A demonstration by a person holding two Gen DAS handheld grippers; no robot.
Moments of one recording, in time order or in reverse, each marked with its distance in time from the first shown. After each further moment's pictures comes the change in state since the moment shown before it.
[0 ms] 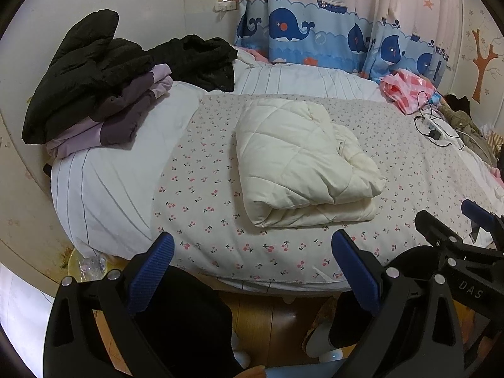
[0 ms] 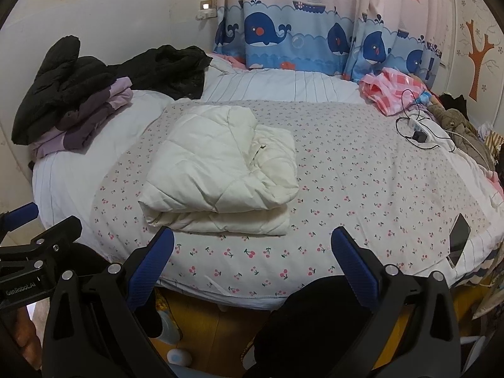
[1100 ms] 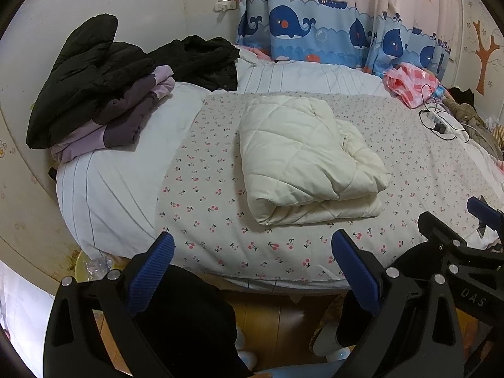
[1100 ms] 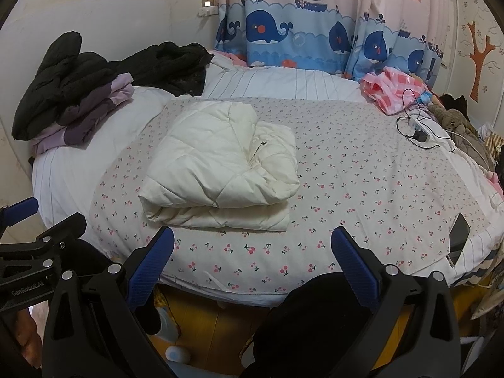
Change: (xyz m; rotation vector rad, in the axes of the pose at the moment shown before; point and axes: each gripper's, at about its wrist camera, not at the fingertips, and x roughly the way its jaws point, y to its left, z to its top) left arm 0.002 -0.007 -0.001 0.018 0.006 0.038; right arm -0.001 0.000 -0.007 -0.009 0.008 -0.002
